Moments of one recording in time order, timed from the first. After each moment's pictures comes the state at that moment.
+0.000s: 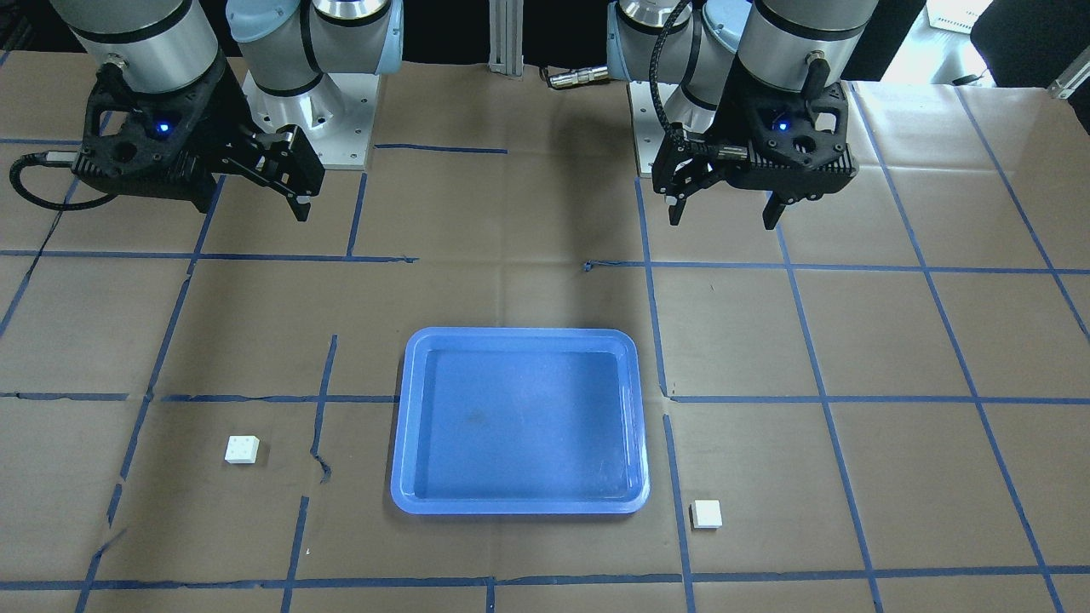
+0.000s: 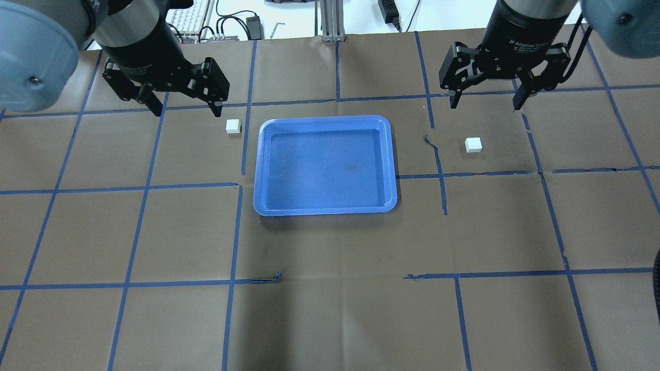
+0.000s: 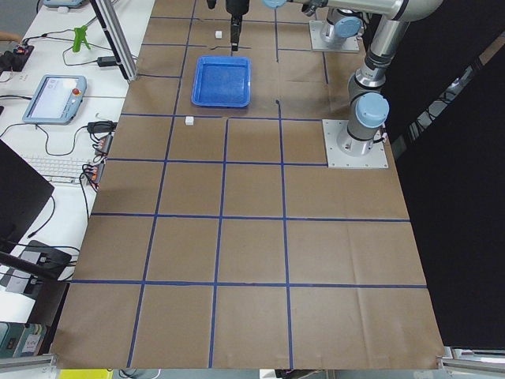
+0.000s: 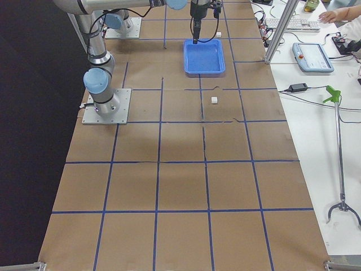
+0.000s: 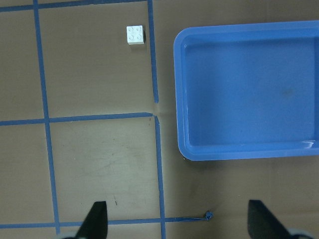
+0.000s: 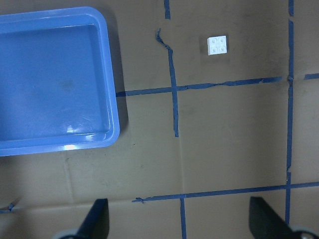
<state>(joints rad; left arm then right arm) -1.64 -1.60 -1.49 -1.57 1.60 -0.01 1.60 -1.52 1.45 -1.47 -1.57 0.11</state>
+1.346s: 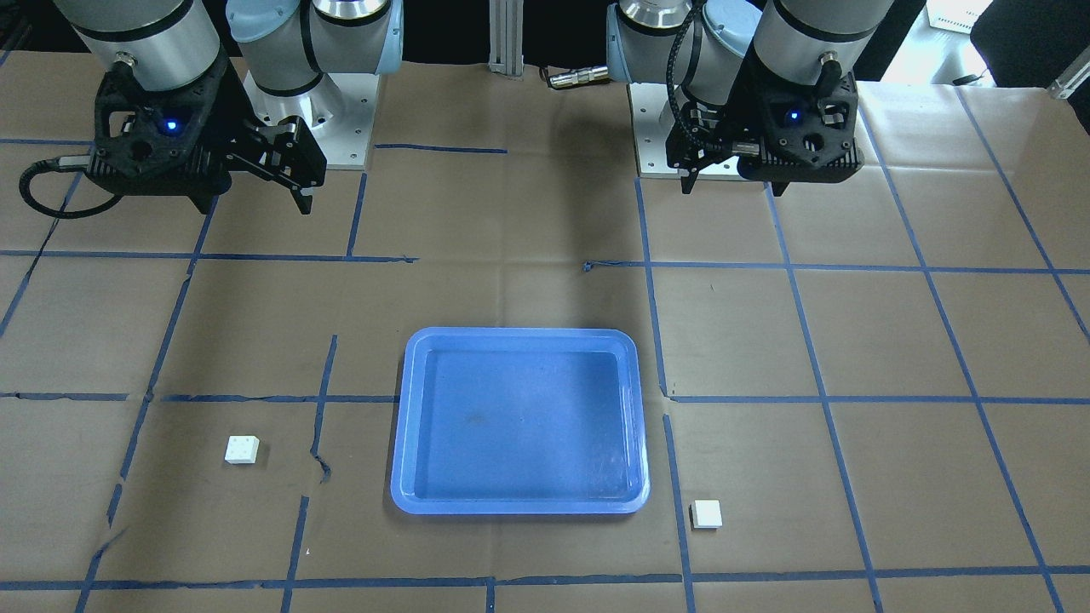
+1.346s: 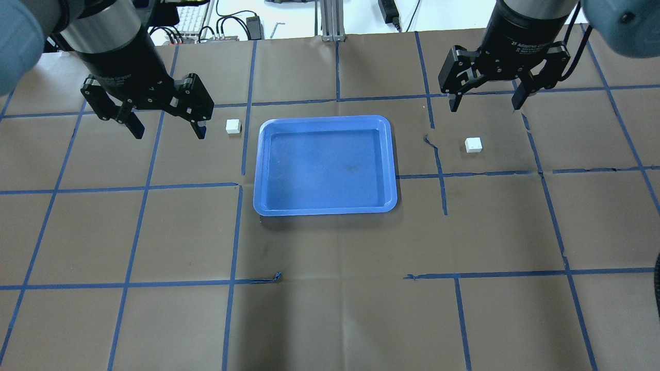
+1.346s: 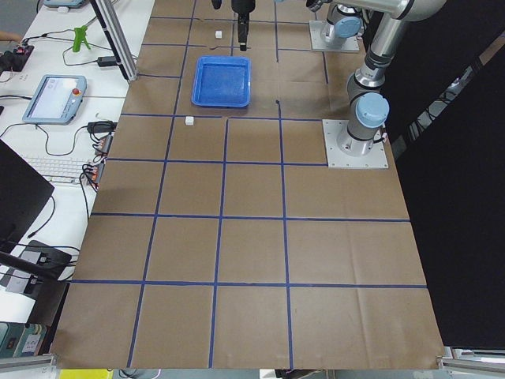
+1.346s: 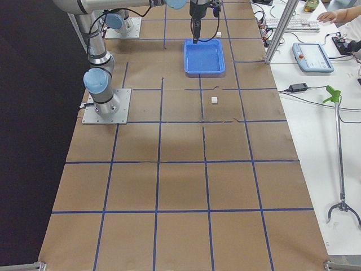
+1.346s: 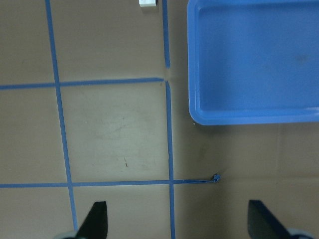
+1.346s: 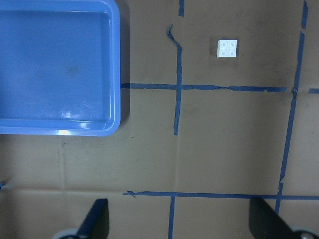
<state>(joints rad) -1.61 -1.60 -1.48 -1.75 1.60 -0.01 1.60 -1.52 1.45 -1.46 -1.56 -0.04</state>
